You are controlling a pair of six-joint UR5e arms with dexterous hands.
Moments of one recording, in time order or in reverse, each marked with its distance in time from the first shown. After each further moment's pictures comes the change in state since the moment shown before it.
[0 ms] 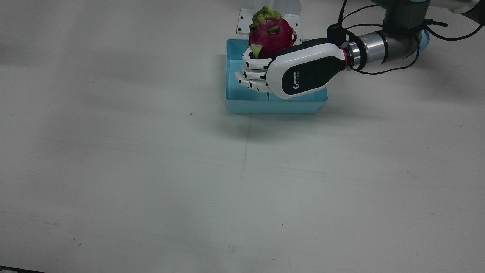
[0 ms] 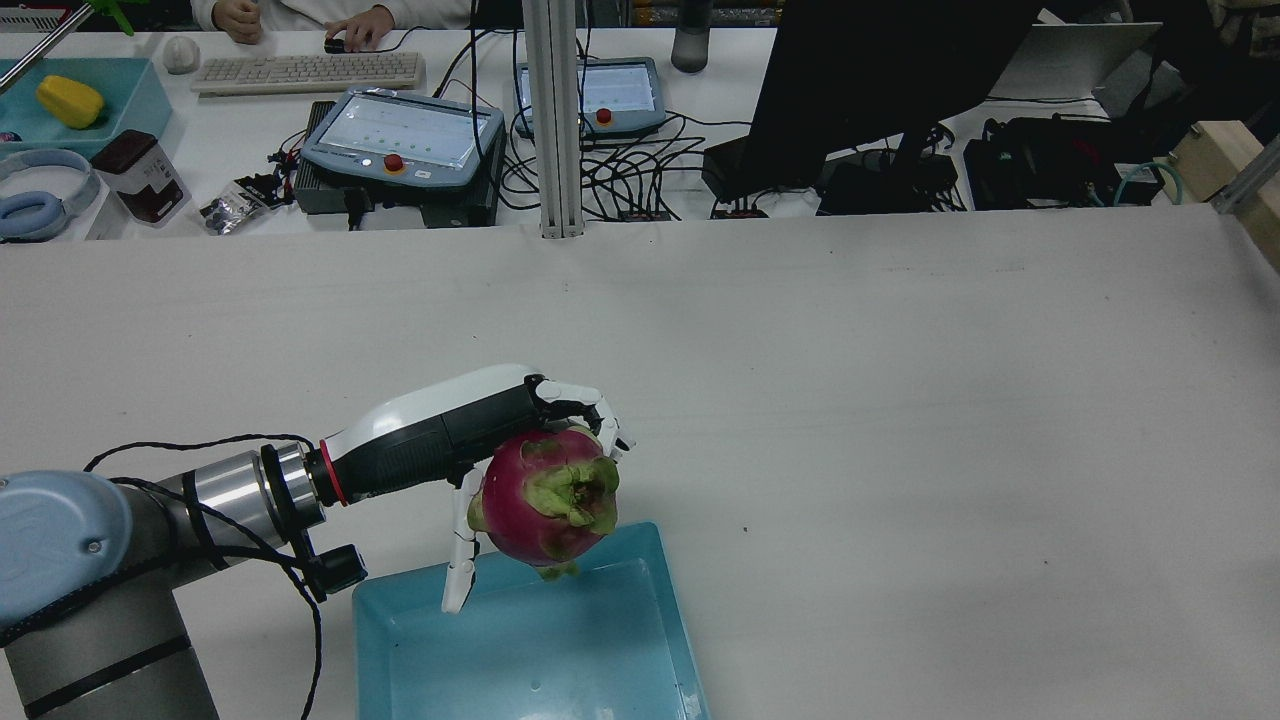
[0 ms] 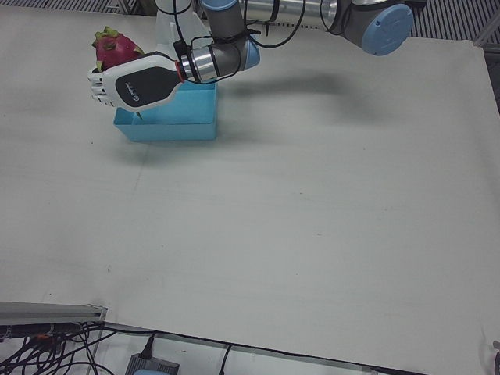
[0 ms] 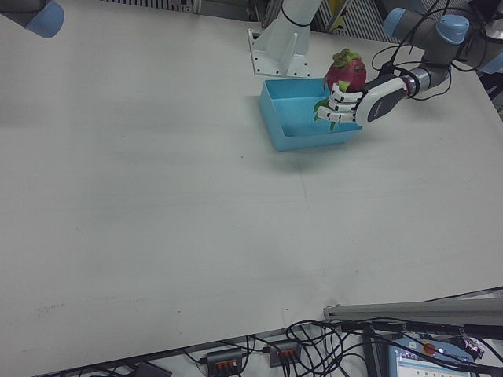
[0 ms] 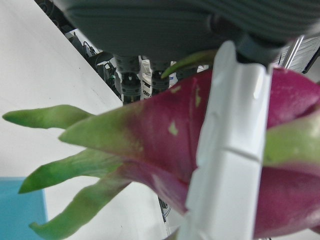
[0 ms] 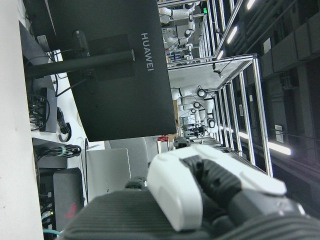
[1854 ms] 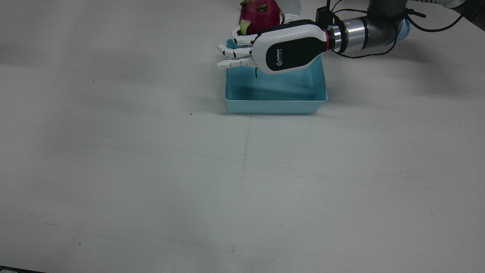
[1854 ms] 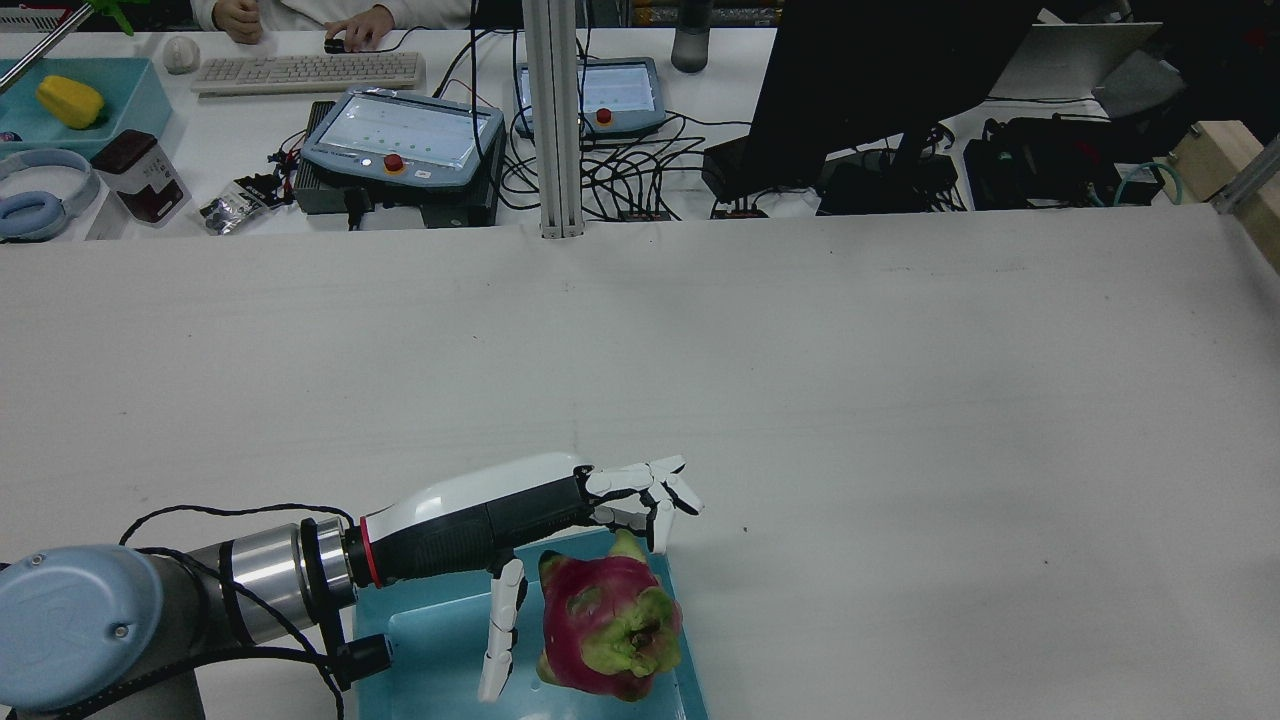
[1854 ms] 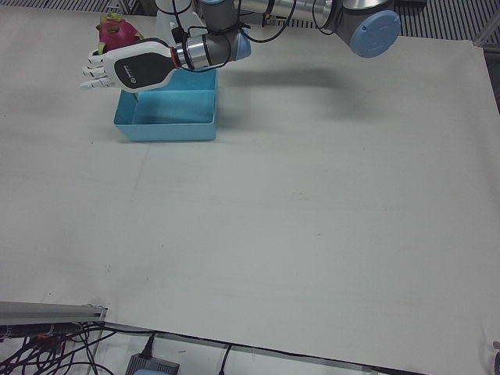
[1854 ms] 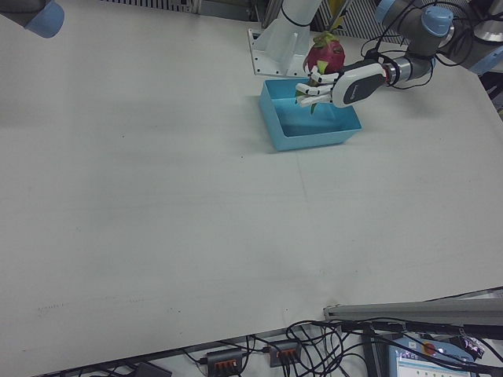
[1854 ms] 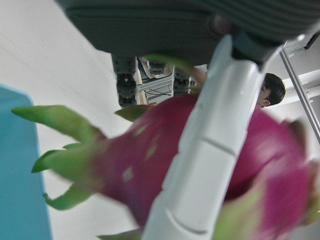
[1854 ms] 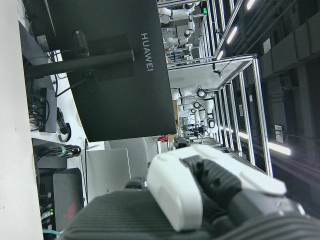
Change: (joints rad) left arm 0.108 0.001 -0.041 0.025 0.015 0.017; right arm 0.000 0.001 0.000 0.000 0.000 0.000
